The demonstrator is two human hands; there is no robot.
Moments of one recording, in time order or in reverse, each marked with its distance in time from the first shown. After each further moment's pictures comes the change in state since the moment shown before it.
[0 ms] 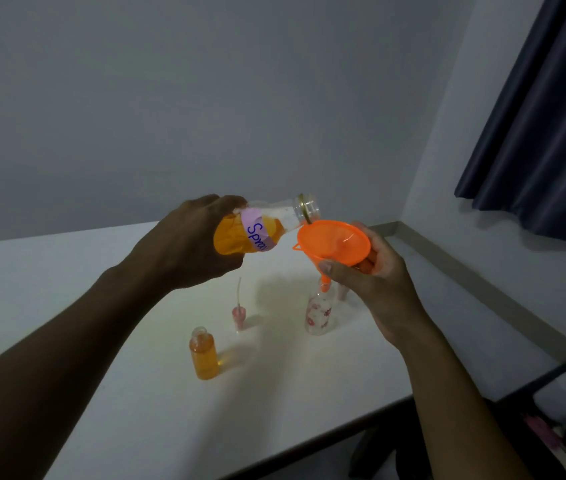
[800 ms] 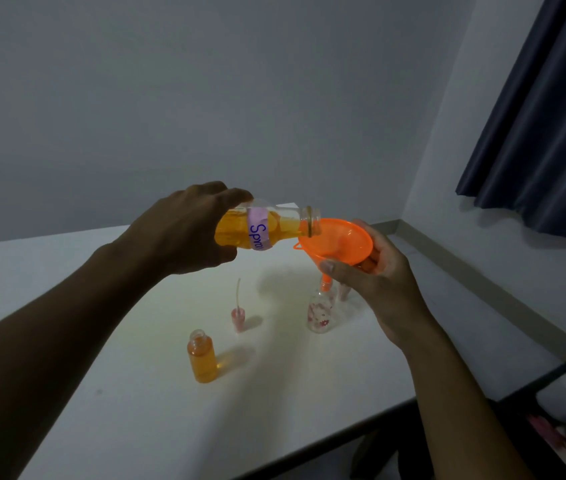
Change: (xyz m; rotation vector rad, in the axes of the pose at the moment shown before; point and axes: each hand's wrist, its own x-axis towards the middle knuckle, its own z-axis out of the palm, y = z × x) left_hand 0.017 0.003 -0.013 0.161 -0.078 0.063; right_hand 0.001 -0.002 -0.001 0.029 -0.015 -0.021
